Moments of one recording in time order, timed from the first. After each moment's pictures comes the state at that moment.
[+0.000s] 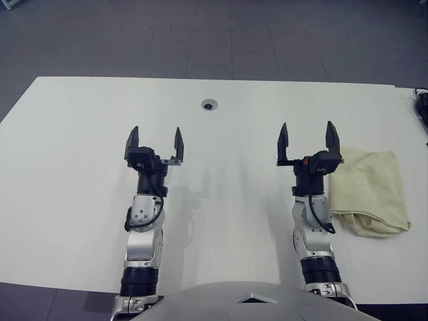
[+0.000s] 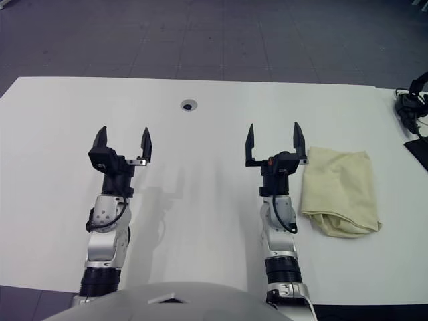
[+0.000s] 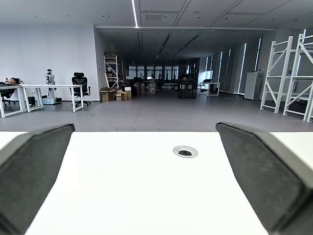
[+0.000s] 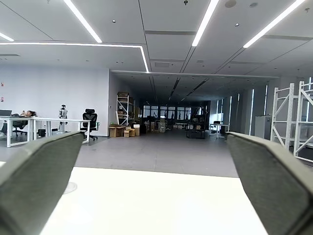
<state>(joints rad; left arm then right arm) 0.09 0.02 -0.02 -0.13 -0.03 -0.27 -0.05 0.00 -0.03 -0.03 0.15 0.04 -0.64 0.06</state>
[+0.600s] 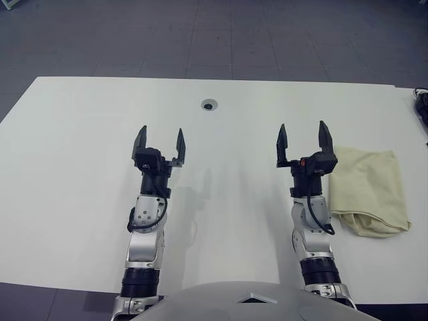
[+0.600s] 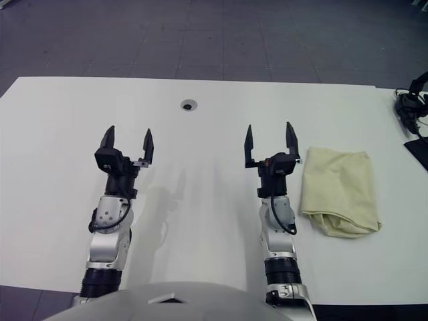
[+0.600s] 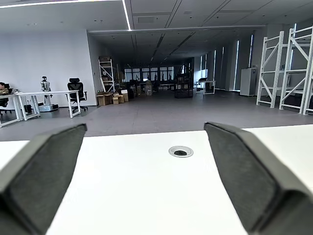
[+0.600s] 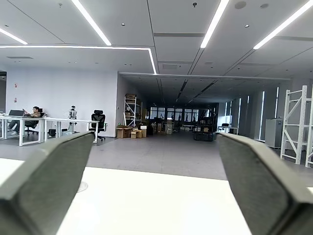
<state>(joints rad) 0.09 0.02 -0.03 -0.12 0.01 -0.30 -0.05 0.00 -0.03 -0.02 0.14 0.05 -0.65 0.09</state>
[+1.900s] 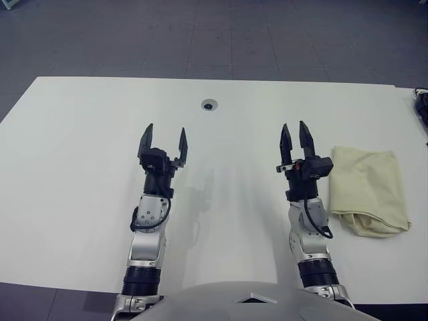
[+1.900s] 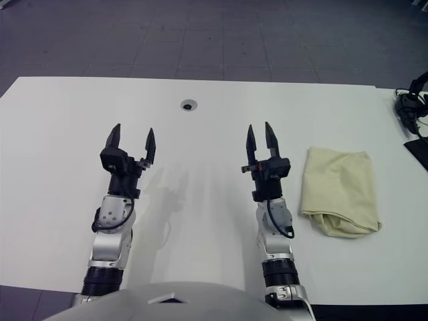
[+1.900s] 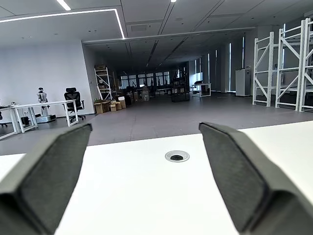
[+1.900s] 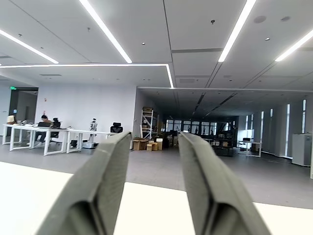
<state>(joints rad) 0.09 0.02 -0.05 -0.10 0.06 -0.35 -0.05 0.02 -0.03 0.02 0.14 0.08 -0.73 0.16</state>
